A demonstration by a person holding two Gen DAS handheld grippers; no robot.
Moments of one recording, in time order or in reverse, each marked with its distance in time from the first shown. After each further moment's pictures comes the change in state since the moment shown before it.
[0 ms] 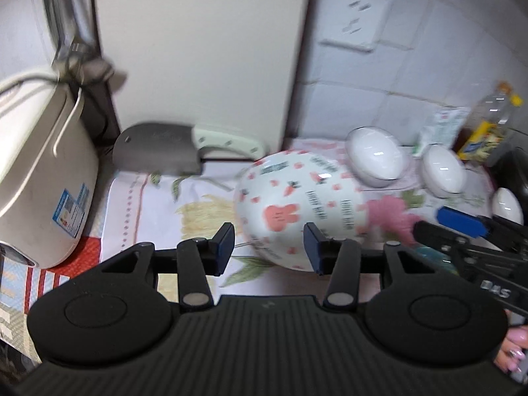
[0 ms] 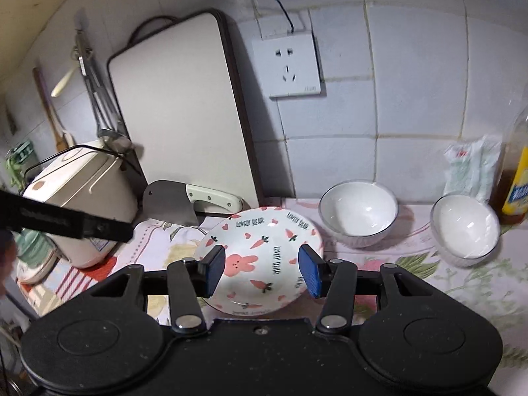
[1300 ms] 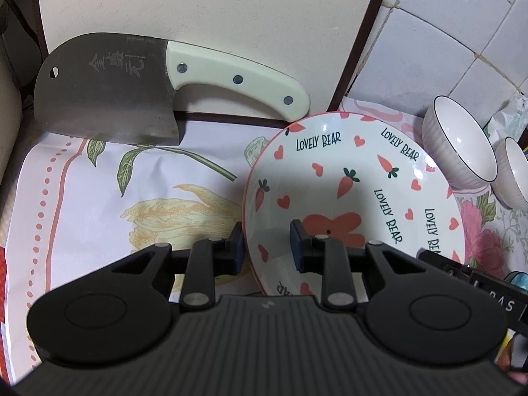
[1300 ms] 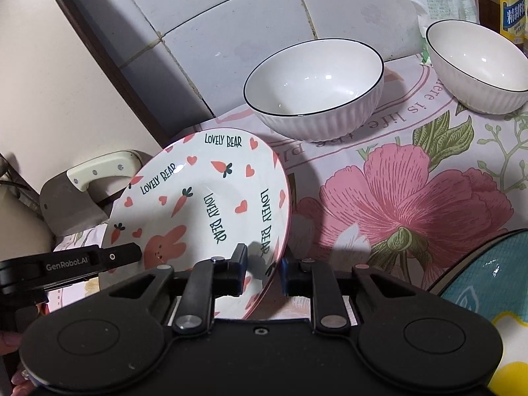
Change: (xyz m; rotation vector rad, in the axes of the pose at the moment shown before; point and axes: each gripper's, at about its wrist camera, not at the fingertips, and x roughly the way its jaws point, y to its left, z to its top) left arm 0.179 0.030 -0.001 -0.068 0.096 -0.049; right arm 0.147 -0.043 -0.048 0.403 0.146 -0.165
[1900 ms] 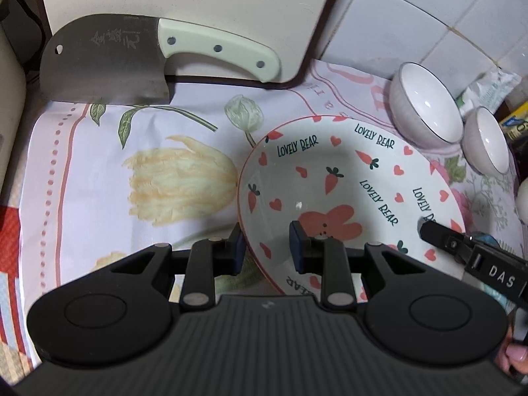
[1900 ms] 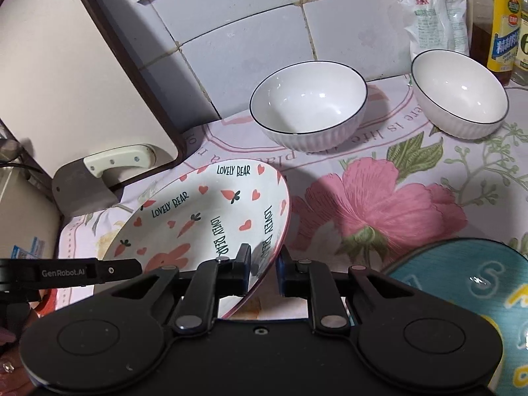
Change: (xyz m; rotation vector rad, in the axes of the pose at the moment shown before) left arm -0.042 -0.013 -0.011 0.006 0.146 -0.043; right arm -0.050 0.004 0.008 -0.062 0.047 -0.029
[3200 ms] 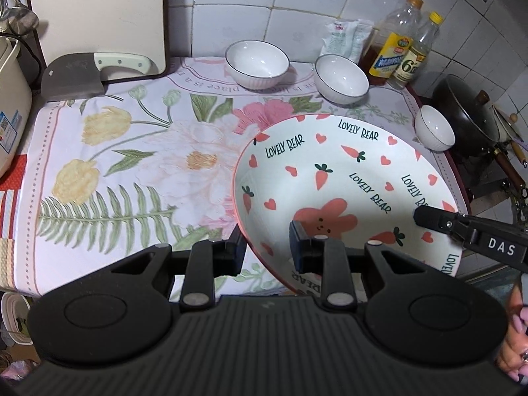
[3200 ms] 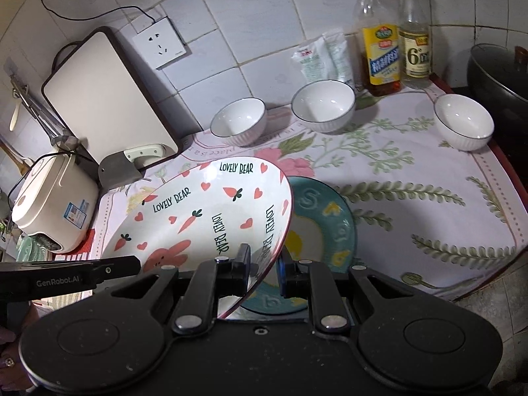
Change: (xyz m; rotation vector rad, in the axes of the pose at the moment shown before) left arm -0.148 -0.176 -0.148 0.129 -0.086 -0.036; right arm -0.229 -0.113 -0.079 -0.023 -0.054 0.023
